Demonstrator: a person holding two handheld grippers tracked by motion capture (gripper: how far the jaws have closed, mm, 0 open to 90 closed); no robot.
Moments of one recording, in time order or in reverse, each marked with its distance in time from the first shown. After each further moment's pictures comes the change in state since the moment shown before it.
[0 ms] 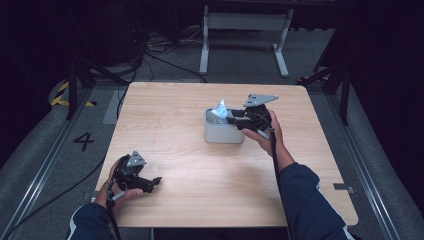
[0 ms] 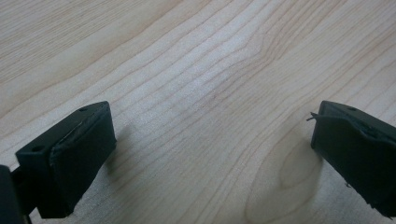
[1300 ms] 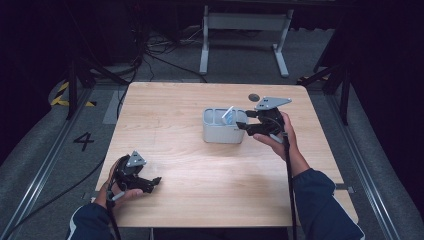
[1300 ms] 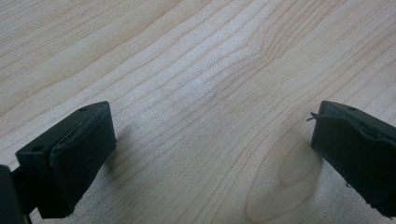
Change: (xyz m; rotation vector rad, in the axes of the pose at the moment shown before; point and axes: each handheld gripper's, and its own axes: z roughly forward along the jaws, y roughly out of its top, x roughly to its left) left arm 0.000 -0.001 0.000 -0.003 -0.002 -0.007; right arm 0.000 -0.008 -0.037 0.046 -0.064 -0.028
